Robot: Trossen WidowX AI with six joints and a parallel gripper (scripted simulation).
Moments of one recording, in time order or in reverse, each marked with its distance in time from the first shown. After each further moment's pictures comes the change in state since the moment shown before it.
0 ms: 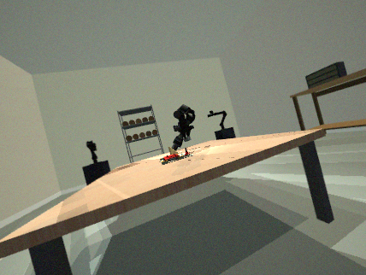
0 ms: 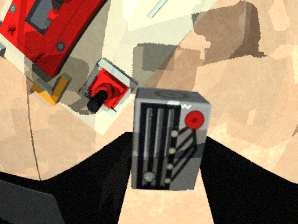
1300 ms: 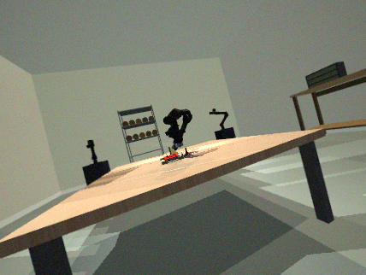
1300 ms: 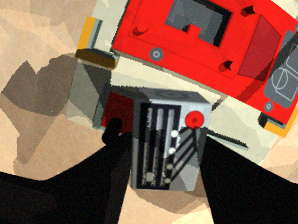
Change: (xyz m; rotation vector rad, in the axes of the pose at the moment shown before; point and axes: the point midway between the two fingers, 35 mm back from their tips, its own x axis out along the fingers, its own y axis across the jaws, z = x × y) arm 0.028 0.072 0.032 -1.249 -0.010 -0.035
